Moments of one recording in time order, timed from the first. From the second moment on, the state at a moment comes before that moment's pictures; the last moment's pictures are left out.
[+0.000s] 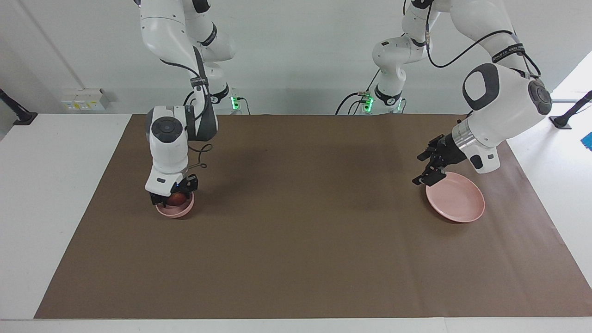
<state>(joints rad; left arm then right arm) 0.24 0.21 -0.35 -1.66 -0.21 1.75 -1.09 0.05 0.27 -0.03 -2.00 -0.33 2.28 -0.32</state>
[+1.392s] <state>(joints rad) 0.25 0.03 -0.35 -1.60 -0.03 1.66 -0.44 0.06 0.13 -0.03 -1.88 -0.17 2.06 -0.12</state>
